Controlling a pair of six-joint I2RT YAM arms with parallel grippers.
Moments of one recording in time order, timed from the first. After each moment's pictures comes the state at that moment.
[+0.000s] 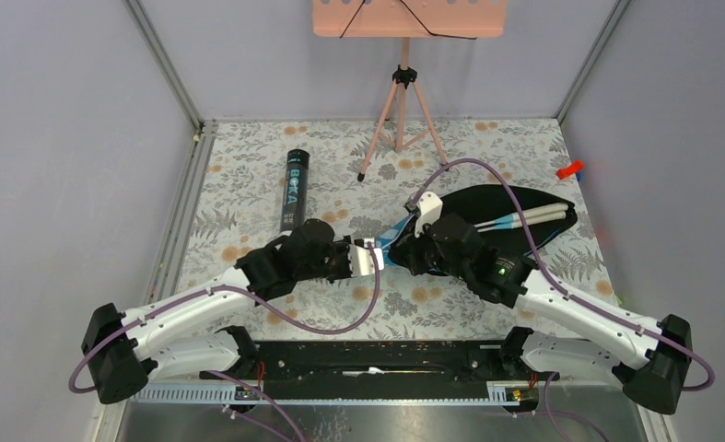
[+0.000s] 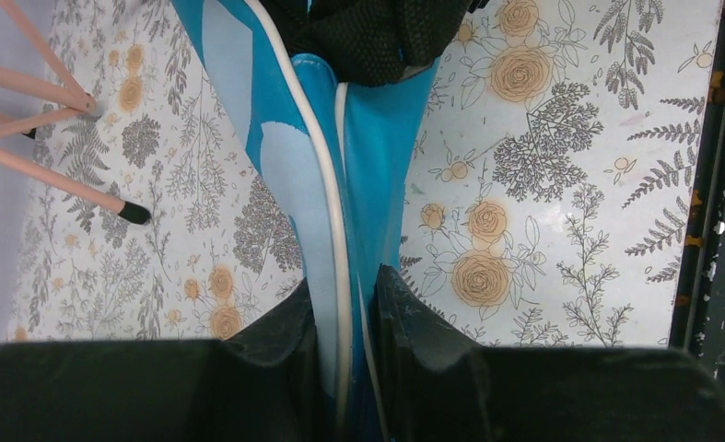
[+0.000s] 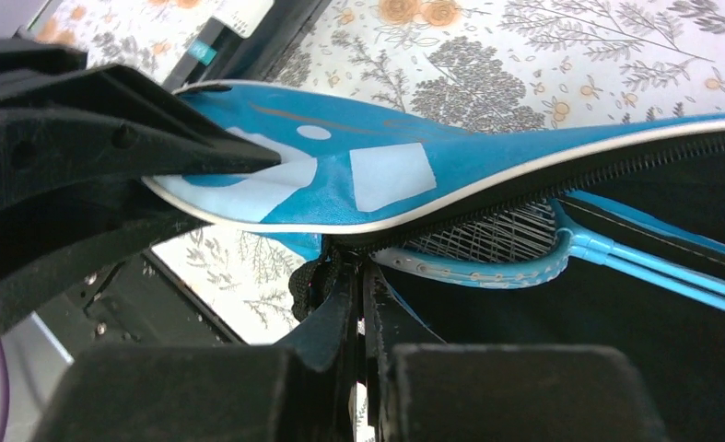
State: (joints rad) left arm -0.94 1.05 0.78 -0.31 0.15 0.58; right arm 0.95 1.02 0.84 -0.37 0.18 0.34
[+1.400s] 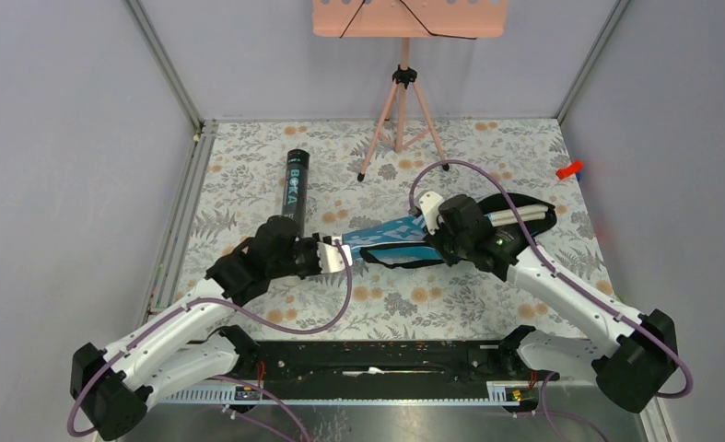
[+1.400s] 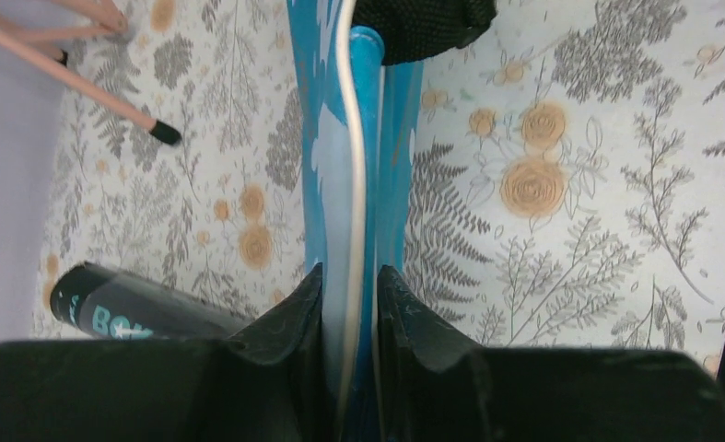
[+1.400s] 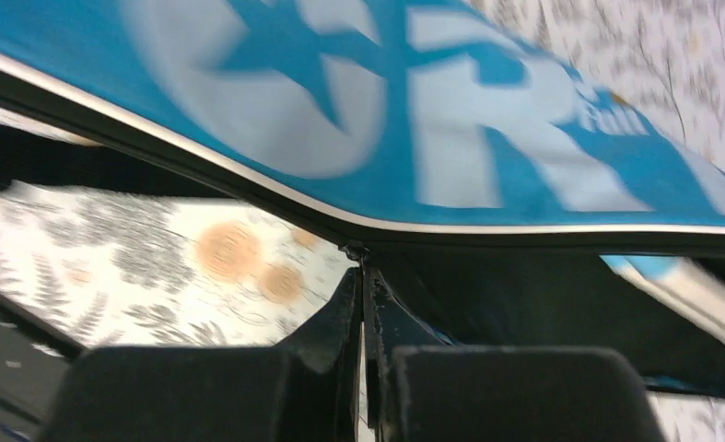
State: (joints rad) left arm -0.72 0.88 0.69 -0.38 0.26 0.73; right arm 0.73 1.11 0.91 -0.61 0.06 -0.15
